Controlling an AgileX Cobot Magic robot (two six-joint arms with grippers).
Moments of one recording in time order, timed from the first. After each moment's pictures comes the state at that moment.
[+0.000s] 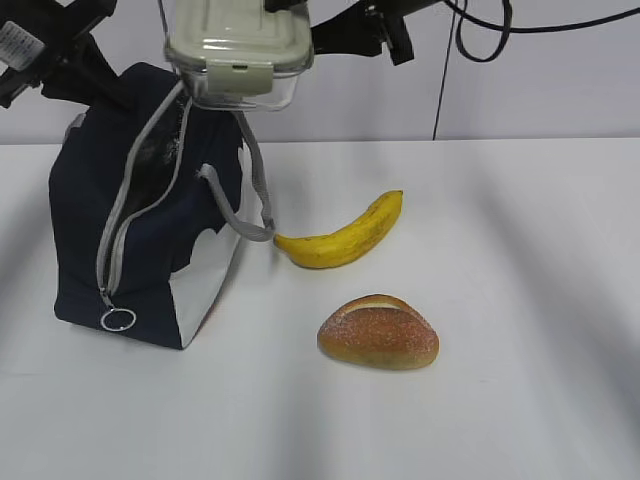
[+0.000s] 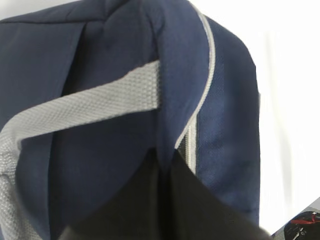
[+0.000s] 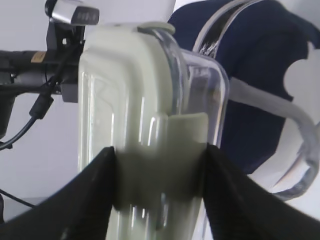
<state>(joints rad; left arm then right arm) 0.01 1.93 -1.79 -0.64 1.23 0.19 0.18 2.08 -2.00 1.13 1.22 -0.31</state>
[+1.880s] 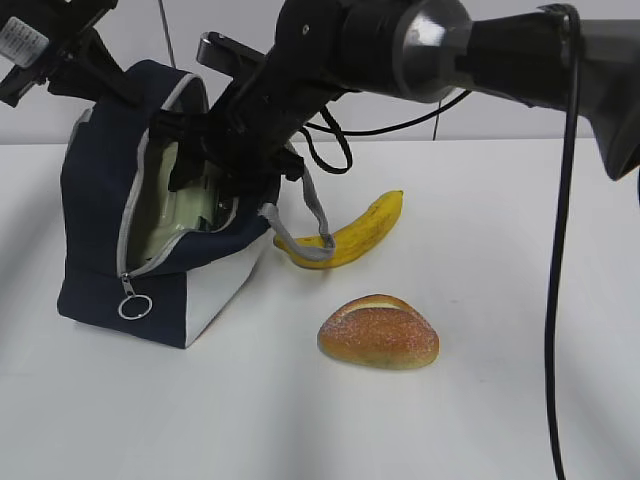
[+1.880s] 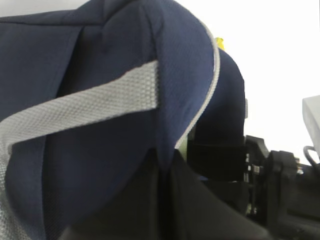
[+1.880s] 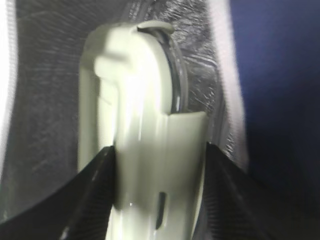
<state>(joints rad) 0.01 1.93 -1.79 -0.67 1.23 0.19 0.57 2.26 -2.00 0.43 0.76 0.13</state>
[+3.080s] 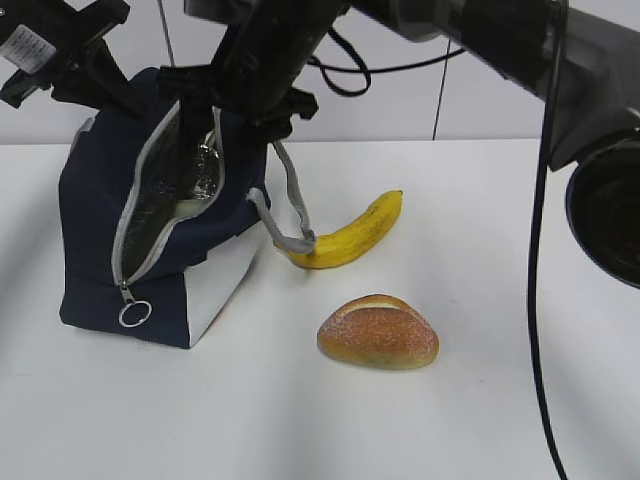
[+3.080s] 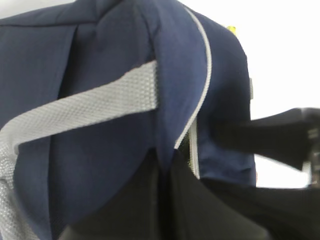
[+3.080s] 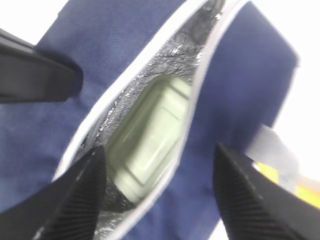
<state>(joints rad) -0.02 1.93 -1.79 -0.61 1.23 0.21 0.54 2.39 -2.46 0.32 1.22 0.07</state>
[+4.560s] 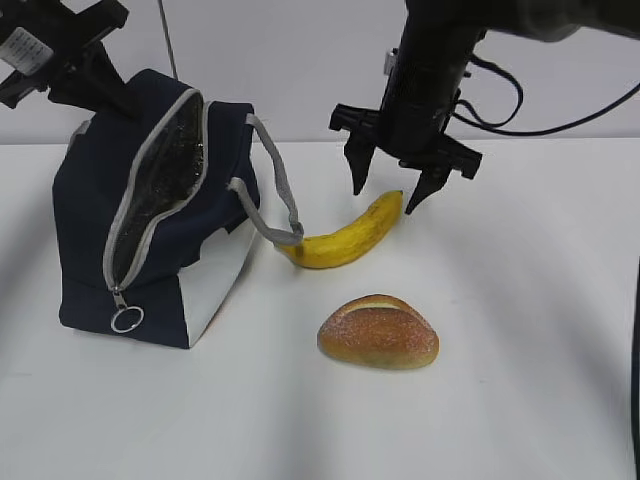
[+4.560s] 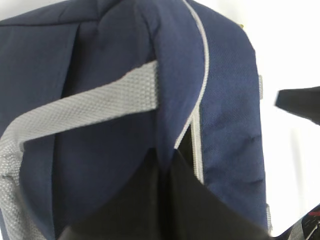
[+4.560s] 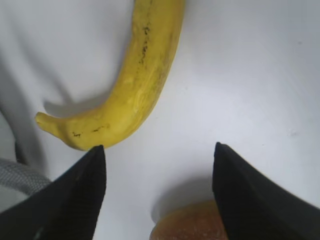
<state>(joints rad) -0.02 1.93 -1.79 -0.59 1.23 0.21 0.35 2.19 -1.99 0.04 1.23 0.71</state>
